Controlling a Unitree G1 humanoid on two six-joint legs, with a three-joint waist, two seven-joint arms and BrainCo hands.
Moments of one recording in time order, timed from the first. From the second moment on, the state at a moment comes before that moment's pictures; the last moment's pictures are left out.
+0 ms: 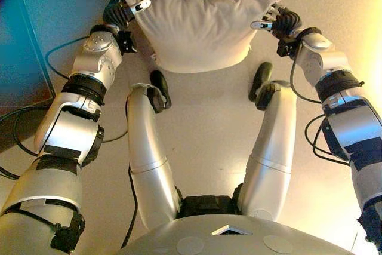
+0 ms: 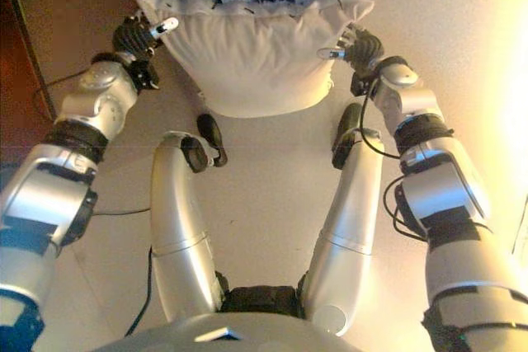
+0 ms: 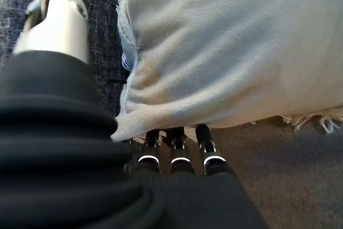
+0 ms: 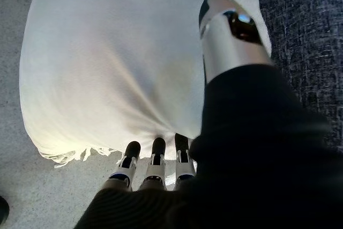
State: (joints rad) left arm -1.05 0.57 -0.48 0.93 -0.80 0.01 0.04; right arm -1.10 -0.56 0.49 1.03 0.76 0.09 0.20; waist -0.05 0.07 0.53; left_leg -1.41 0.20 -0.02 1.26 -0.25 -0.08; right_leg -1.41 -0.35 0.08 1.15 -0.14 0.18
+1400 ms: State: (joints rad) left arm -0.50 0.45 -0.26 0.49 -0.72 -0.20 0.05; right arm -0.40 -0.41 0.31 0.48 0.68 -0.11 -0.01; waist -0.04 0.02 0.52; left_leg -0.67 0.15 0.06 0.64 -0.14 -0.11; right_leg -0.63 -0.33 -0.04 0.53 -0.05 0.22
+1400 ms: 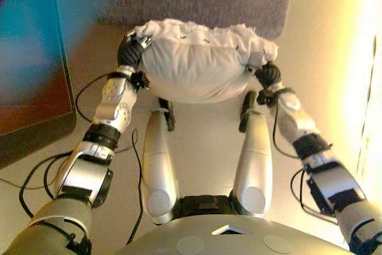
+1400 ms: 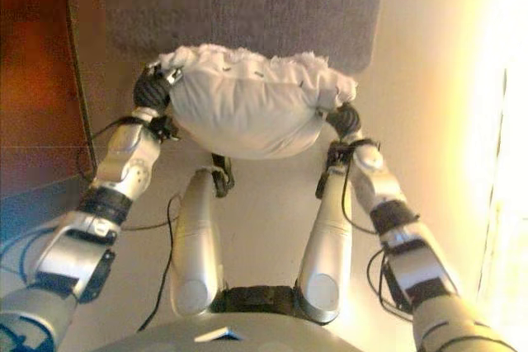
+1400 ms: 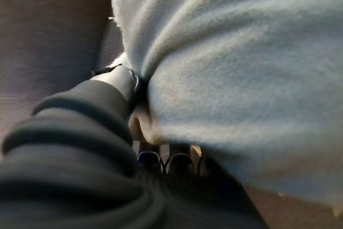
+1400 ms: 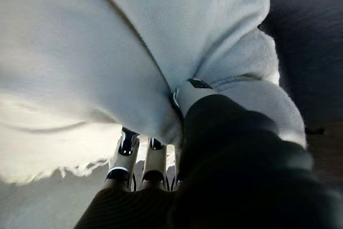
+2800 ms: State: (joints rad) left arm -0.16 0.46 -0.12 0.26 -0.60 0.01 -0.03; right arm -0.03 -0.24 0.21 0.27 0.77 -0.02 0.02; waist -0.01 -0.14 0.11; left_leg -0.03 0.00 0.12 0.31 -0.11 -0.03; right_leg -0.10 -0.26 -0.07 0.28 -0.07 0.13
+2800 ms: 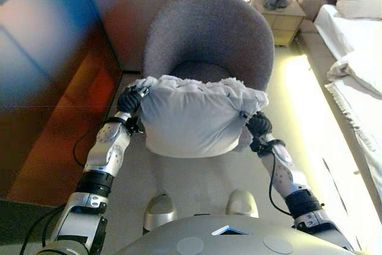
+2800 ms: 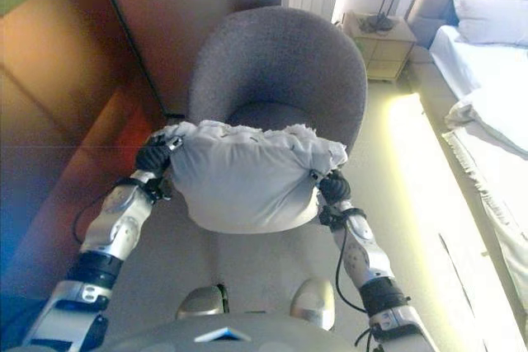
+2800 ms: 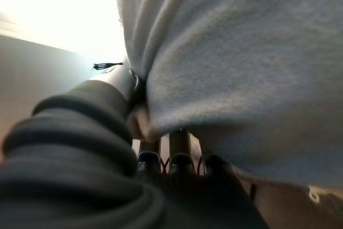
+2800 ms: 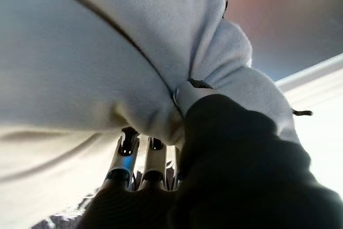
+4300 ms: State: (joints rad) left arm -0.12 0.38 -0.13 0.27 -0.60 0.01 -0.01; right arm -0.03 -0.34 0.21 0.25 0.79 0.08 0.03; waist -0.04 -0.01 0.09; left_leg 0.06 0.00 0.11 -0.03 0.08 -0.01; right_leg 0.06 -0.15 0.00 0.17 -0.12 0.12
